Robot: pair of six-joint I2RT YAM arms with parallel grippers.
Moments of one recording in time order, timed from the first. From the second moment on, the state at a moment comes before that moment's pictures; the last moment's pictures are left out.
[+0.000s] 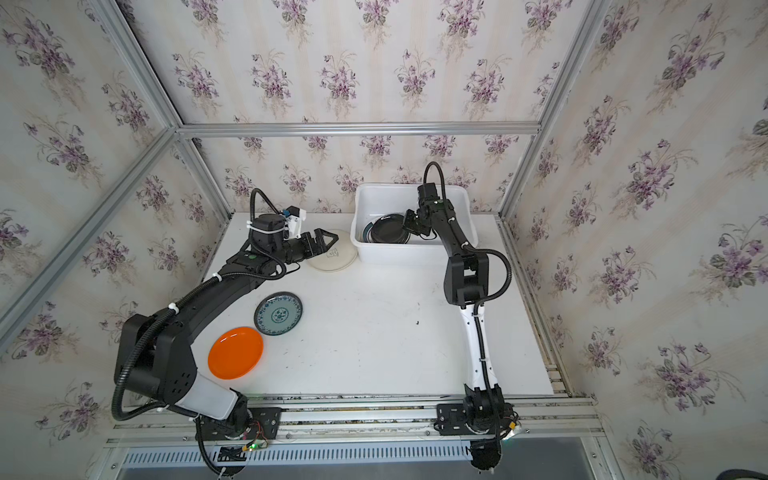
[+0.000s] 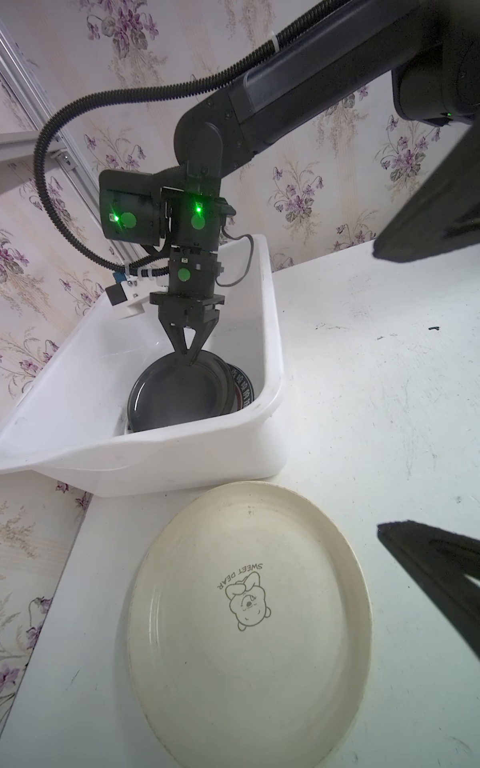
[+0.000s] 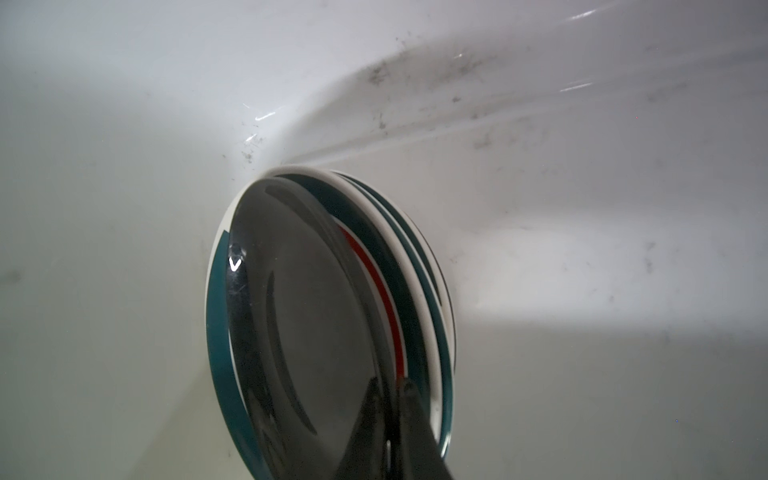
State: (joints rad) left arm -0.27 1.56 1.18 -0.12 0.43 -0.57; right arm 0.15 2.57 2.48 -0.94 -0.26 0.44
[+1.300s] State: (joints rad) left arm -0.07 1.94 1.50 -0.32 0.27 -0.51; right arm 0.09 1.57 1.51 -0.42 -0.50 0.49
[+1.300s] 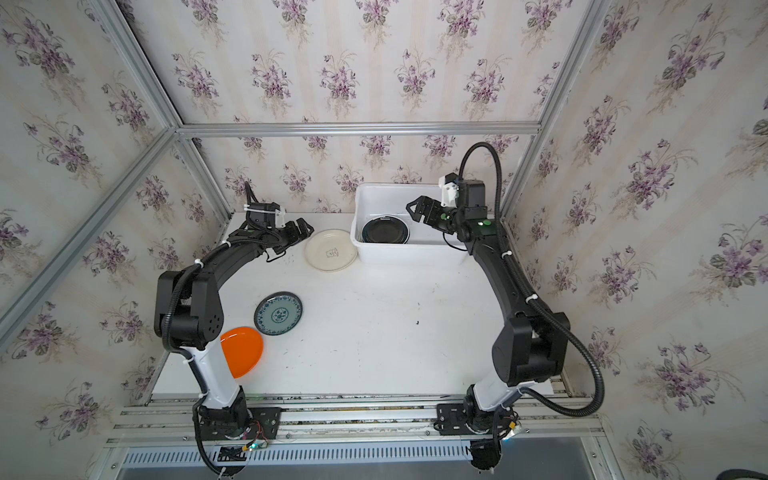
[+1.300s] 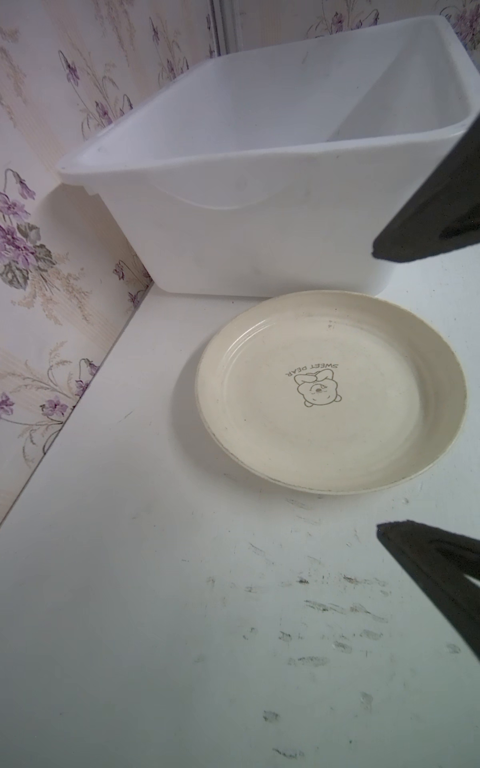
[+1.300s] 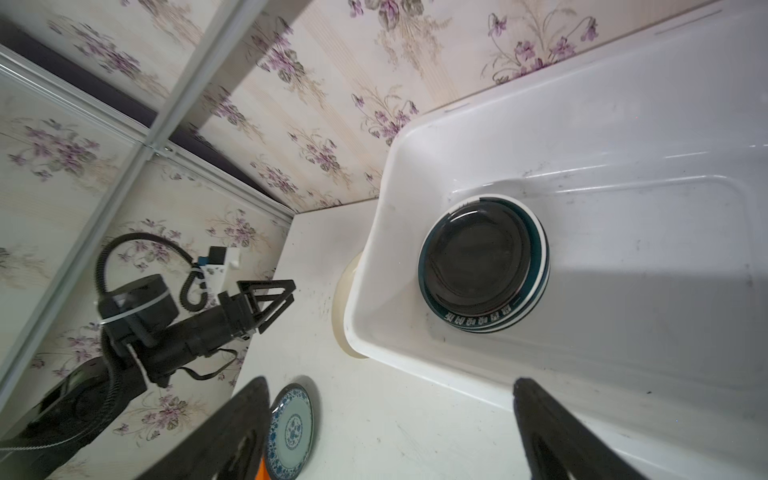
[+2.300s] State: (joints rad) left arm -0.02 2.12 1.71 -0.54 0.25 -0.41; right arm 0.06 1.29 1.05 -0.25 -0.65 0.56
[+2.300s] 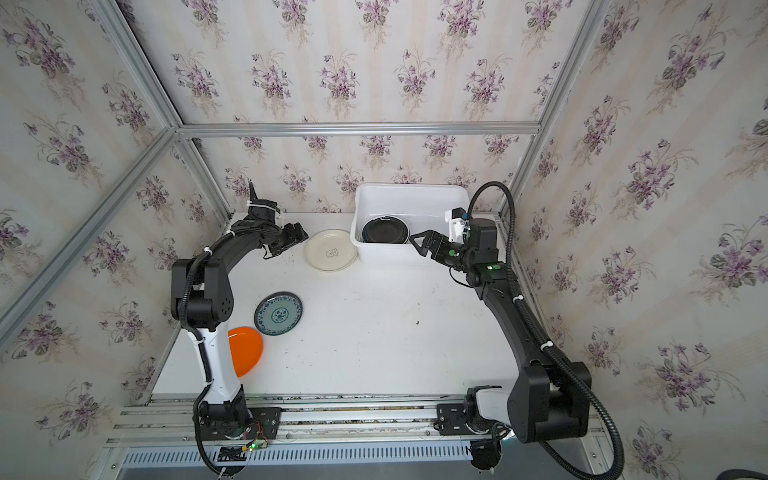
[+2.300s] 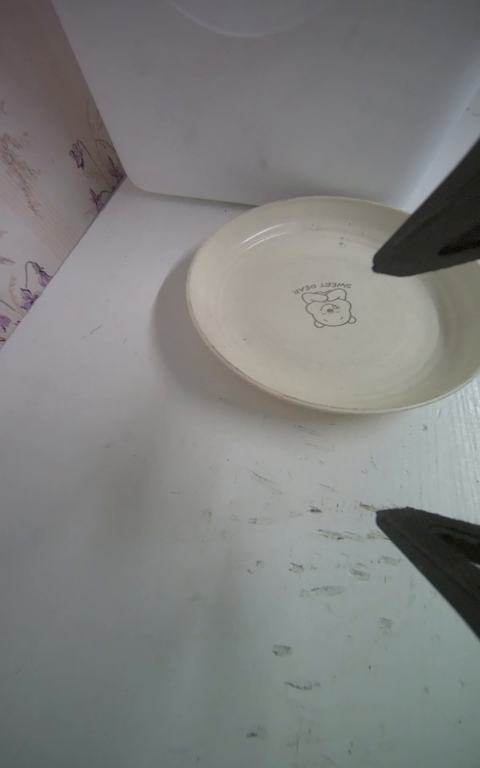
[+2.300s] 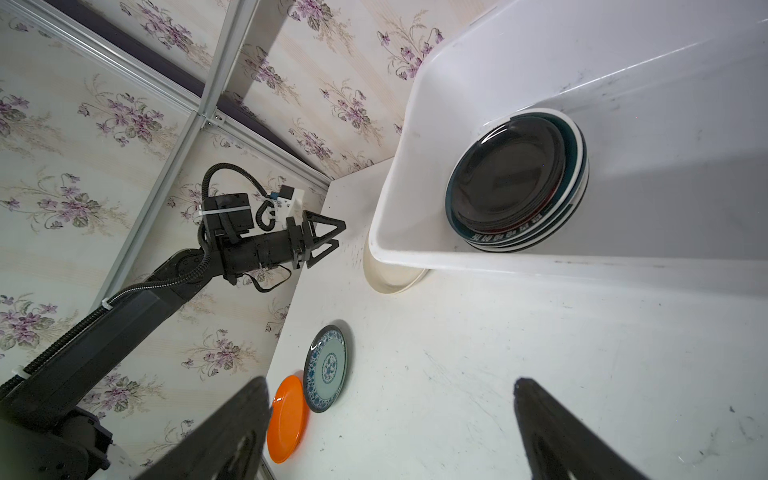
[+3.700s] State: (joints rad) left arm -0.07 2.29 1.84 -0.59 0.24 -0.40; right arm 0.06 1.31 1.00 -0.21 -0.63 0.61
